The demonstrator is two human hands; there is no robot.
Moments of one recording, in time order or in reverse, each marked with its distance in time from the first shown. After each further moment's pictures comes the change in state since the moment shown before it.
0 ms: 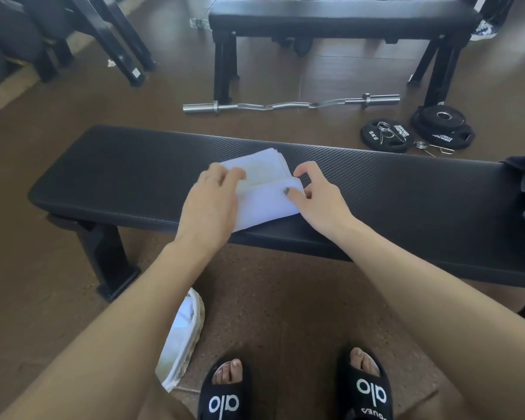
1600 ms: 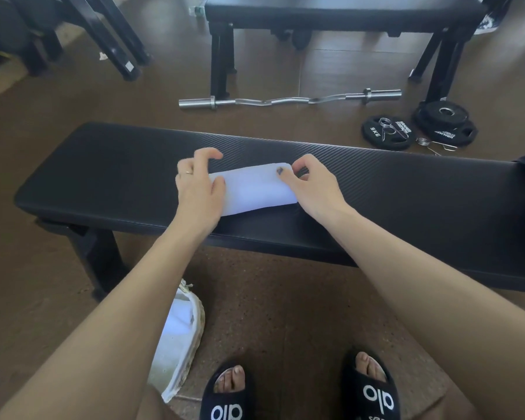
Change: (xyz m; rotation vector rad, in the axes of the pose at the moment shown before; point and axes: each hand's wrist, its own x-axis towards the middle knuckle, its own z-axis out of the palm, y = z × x) left_hand 0.026 -0.027 0.013 -0.597 0.096 -0.295; right_hand 0.037 -0.013 0.017 0.090 0.098 0.158
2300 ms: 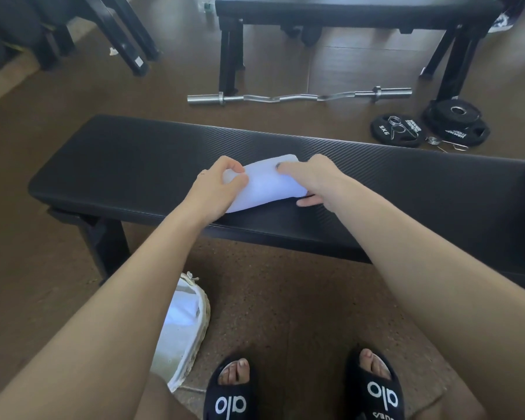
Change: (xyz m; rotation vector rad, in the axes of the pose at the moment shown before) left_hand 0.006 0.004 -0.010 0.006 -0.308 -0.225; right_hand 0.006 -0.042 -0.001 0.017 -0.196 0.332
